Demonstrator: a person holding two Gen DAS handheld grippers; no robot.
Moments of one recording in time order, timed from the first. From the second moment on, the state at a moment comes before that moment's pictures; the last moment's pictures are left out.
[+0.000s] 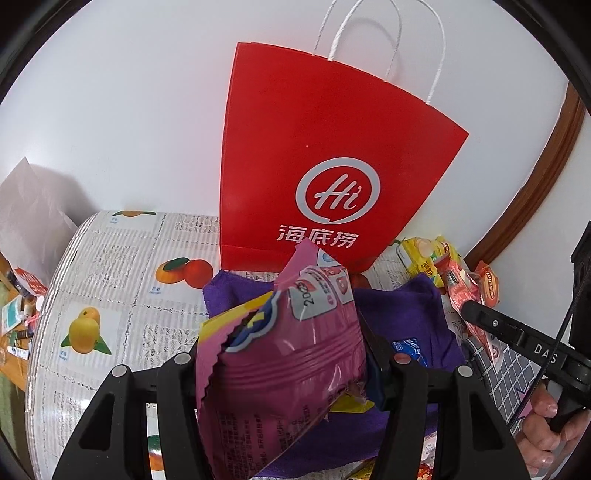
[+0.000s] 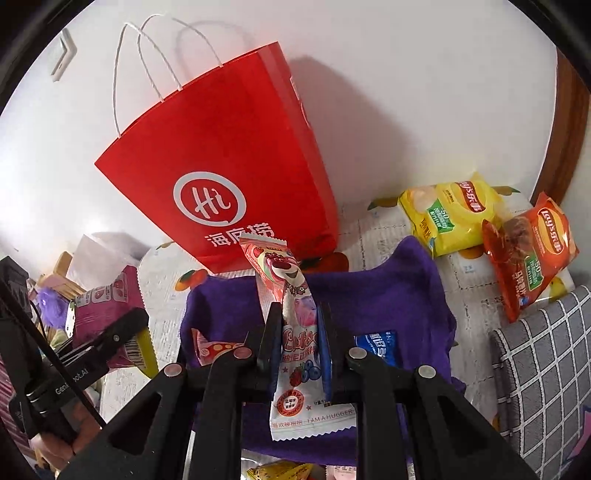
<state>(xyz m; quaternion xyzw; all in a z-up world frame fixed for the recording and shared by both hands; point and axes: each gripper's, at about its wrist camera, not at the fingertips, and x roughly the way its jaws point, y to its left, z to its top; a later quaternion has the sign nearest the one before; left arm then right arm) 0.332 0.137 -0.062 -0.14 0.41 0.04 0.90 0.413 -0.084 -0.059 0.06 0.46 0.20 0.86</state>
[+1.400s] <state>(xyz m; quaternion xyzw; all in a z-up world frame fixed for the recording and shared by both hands) 0.328 0.152 -0.056 -0.16 0.42 0.05 0.89 0.438 -0.038 -0.144 -0.02 0.56 0.18 0.81</state>
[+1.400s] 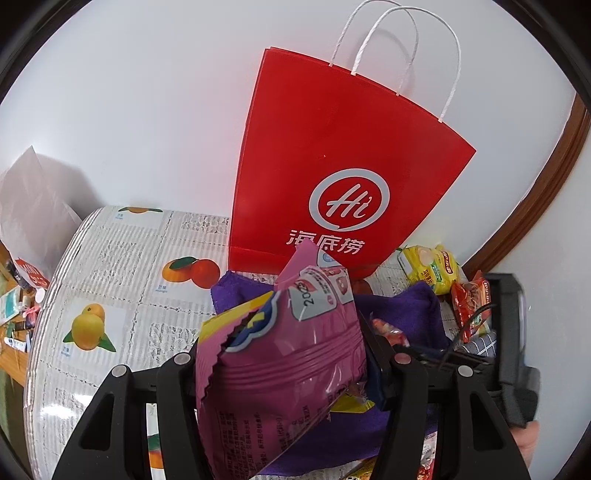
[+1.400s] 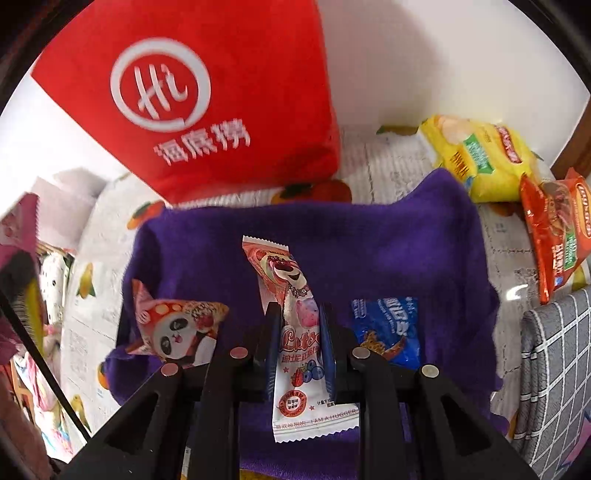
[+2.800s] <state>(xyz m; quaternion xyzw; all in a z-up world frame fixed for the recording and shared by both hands) 0.350 0.095 -0.099 -0.08 0.51 0.02 0.86 0.409 -0.095 -0.048 0.05 0.46 0.19 0.87</state>
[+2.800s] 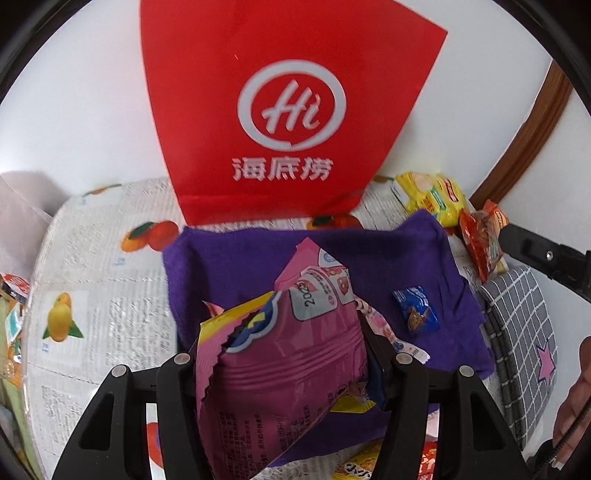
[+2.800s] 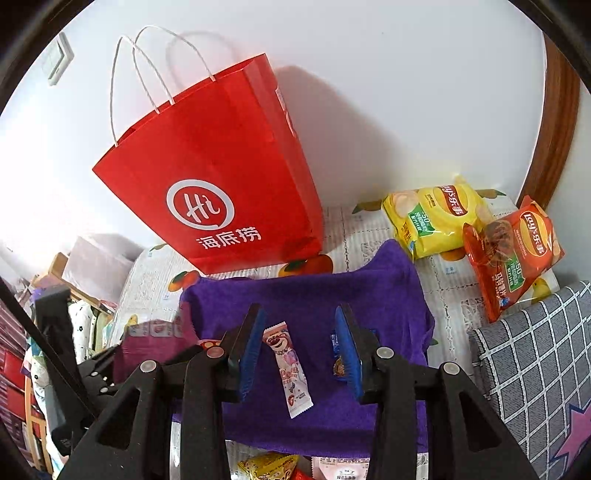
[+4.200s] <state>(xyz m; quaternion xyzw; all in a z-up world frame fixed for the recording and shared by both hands) 0.351 0.096 -0.102 -0.09 0.53 0.01 0.84 0.405 -0.083 -0.050 0.02 0.46 0.20 0.87</state>
